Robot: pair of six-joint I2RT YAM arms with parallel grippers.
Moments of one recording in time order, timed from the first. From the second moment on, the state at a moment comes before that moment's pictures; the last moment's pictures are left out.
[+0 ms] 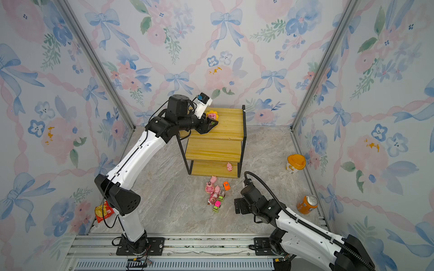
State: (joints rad) left arm -0.55 1.84 2.10 -0.68 0.31 0.05; right arm 0.77 0.88 0.44 -0.55 0.17 0.54
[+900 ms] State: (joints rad) left arm -0.55 1.64 1.95 -0.68 0.22 0.06; right arm 0.76 0.87 0.43 -0.55 0.16 0.54
